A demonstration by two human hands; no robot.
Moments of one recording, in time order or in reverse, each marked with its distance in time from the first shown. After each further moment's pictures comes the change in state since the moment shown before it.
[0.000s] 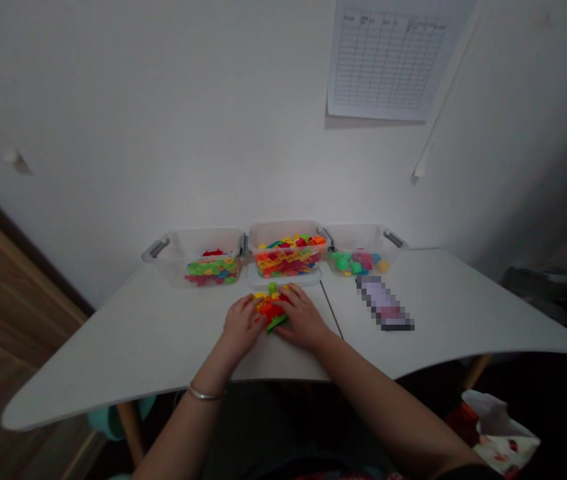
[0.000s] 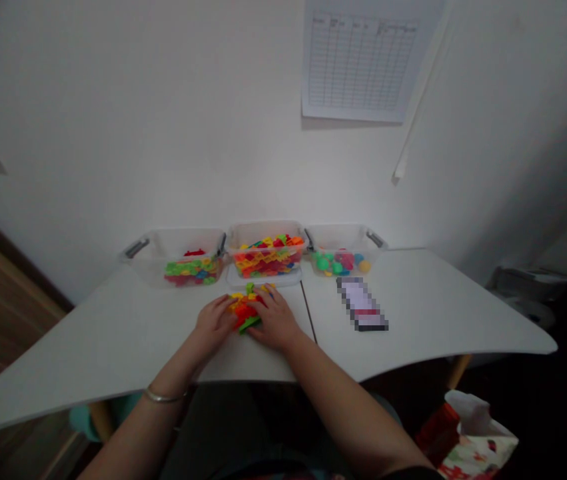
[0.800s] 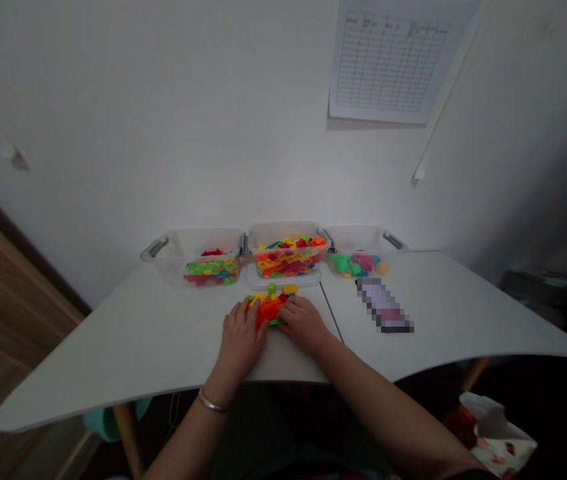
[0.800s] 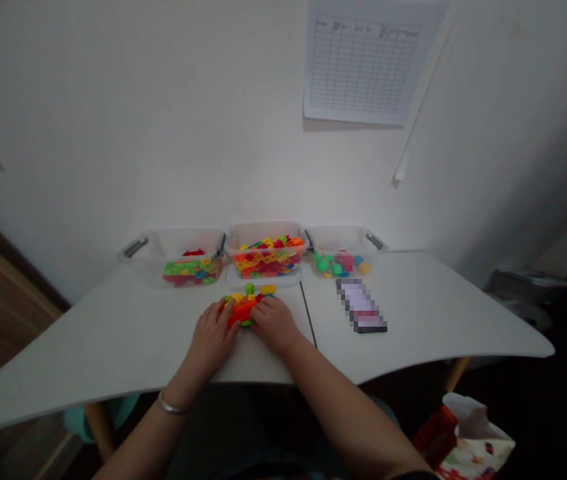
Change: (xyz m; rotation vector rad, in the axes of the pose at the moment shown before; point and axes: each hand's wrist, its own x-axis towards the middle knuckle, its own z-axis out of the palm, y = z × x) left_hand -0.024 0.029 -0.004 0.293 0.001 -0.063; right_hand 0.005 -0.003 -0.004 -0.183 -0.014 -0.130
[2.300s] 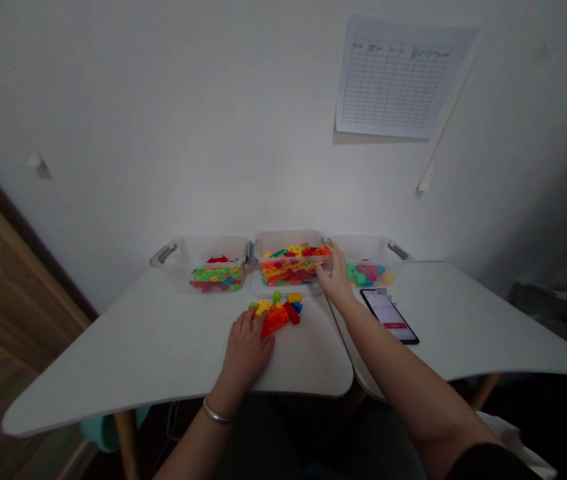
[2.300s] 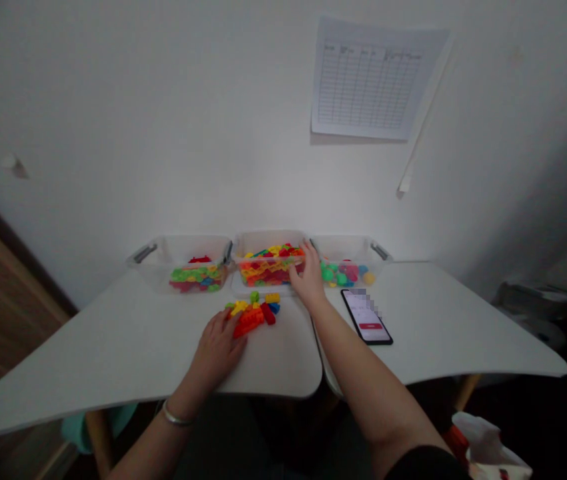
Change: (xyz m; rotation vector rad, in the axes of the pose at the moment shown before) left_hand -0.002 -0.002 -0.005 -0.059 -0.035 0.016; right_hand 0.049 0.089 -0.045 0.155 0.585 0.356
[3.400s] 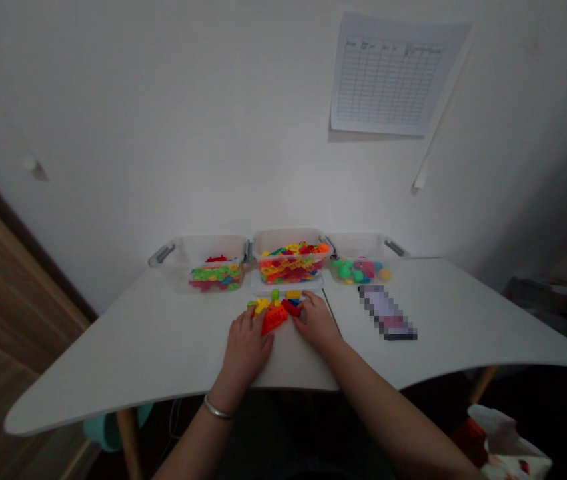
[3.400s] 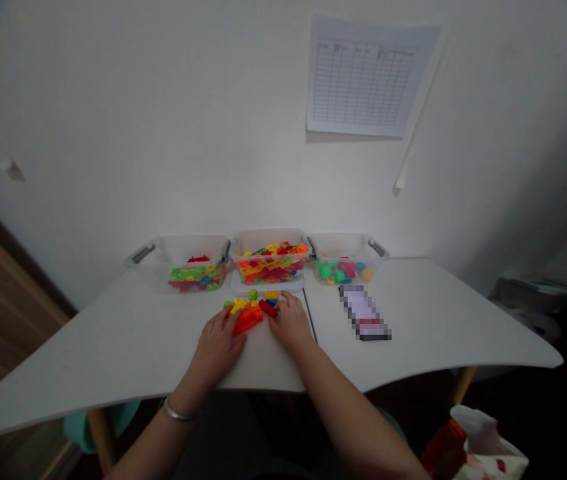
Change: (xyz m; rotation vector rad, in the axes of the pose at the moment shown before) left_hand 0.000 0.002 0.001 -0.007 0.111 0.057; right_hand -0.099 -0.035 0.017 -0.094 -0.384 0.156
